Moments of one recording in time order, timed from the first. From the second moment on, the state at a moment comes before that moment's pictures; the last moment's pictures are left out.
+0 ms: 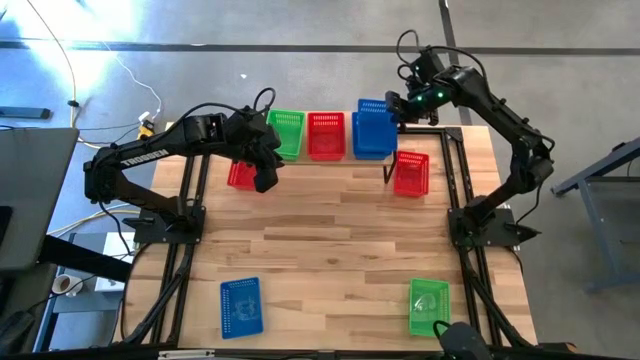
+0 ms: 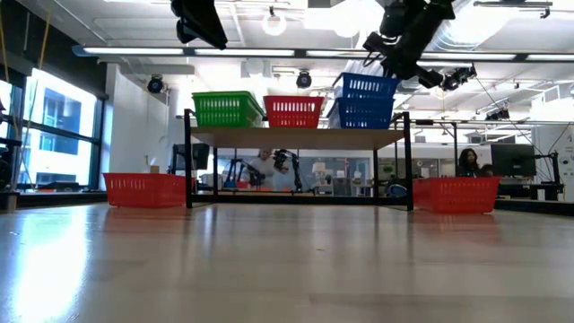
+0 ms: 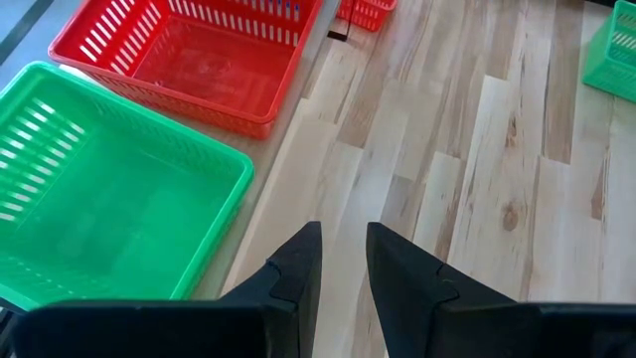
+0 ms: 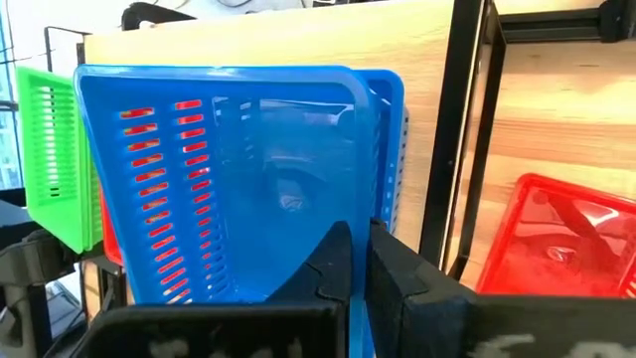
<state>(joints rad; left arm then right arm) 0.41 1.31 1.42 -0.98 0.01 -0.05 -0.90 1.53 1.59 -1.13 -0.35 0.69</state>
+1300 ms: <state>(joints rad) 0.41 1.31 1.42 -0.98 -0.02 -0.05 -0.89 1.53 1.64 -1.14 -0.36 0.51</state>
